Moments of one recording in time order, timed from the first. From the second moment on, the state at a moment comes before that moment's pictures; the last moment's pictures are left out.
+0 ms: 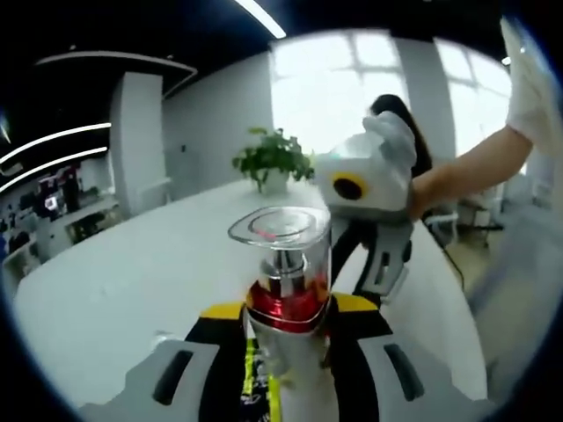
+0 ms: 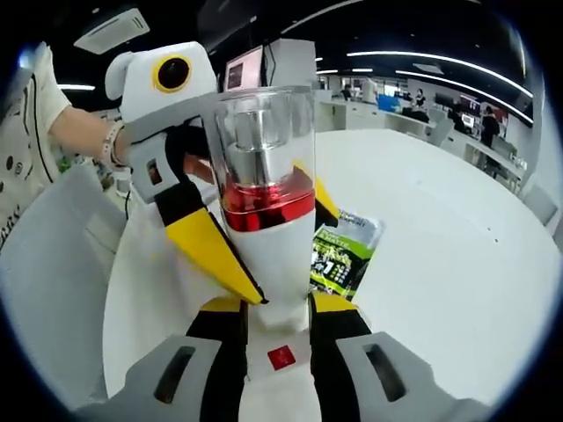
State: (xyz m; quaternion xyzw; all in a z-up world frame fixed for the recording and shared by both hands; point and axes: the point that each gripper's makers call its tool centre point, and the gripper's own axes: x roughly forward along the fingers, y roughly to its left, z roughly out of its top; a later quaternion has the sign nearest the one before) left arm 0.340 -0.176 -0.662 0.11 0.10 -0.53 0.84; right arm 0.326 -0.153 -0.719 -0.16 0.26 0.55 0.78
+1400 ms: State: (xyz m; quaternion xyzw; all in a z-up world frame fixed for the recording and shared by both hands) left arm 0.322 -0.105 -0.678 0.10 0.22 -0.46 0.85; right arm 0.303 -0.165 -0.710 -0.17 0.29 0.51 0.79
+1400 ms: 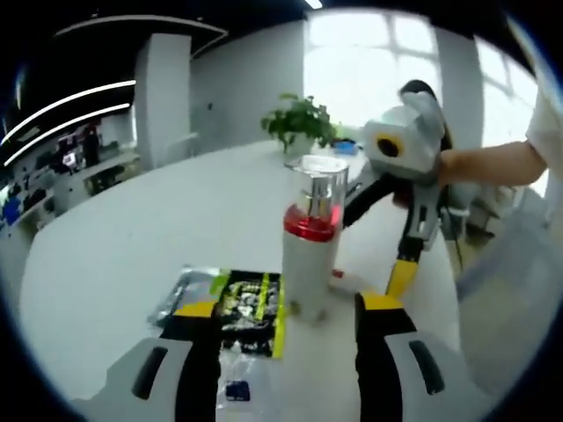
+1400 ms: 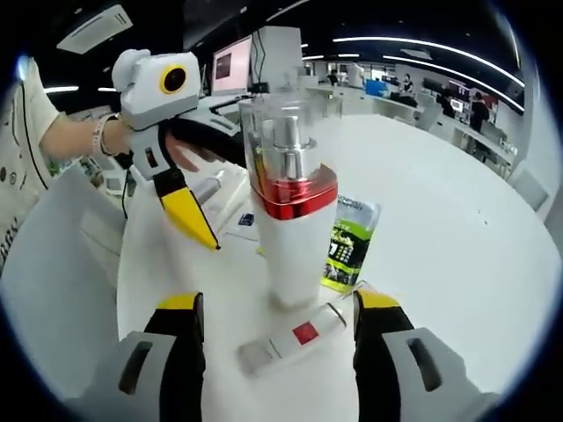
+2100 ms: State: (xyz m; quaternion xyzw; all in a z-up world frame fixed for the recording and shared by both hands) left arm 0.296 -0.034 -0.670 0.14 0.26 -0.42 0.86; right arm 0.288 -0.160 -0.677 -0.18 0.27 0.48 0.82
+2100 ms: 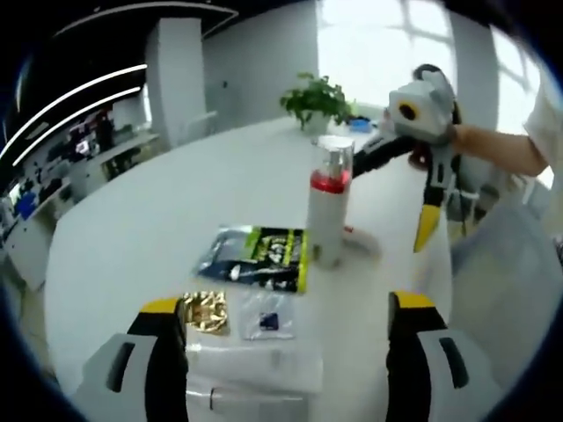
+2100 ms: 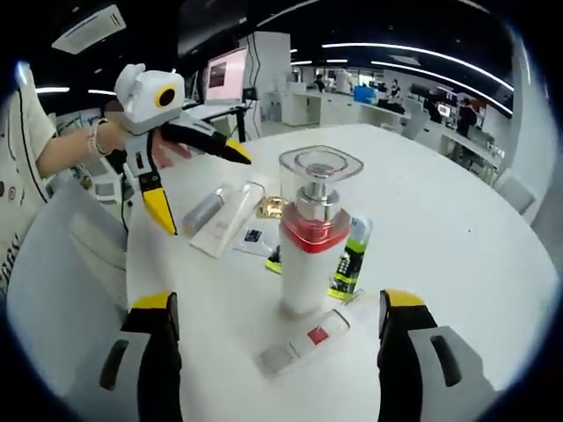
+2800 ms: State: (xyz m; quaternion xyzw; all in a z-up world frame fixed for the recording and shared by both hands) left arm 0.264 -0.010 -0.655 0.13 0.27 -0.41 0.86; right arm 0.271 -0.146 -0.648 -0.16 0.25 0.47 0.83
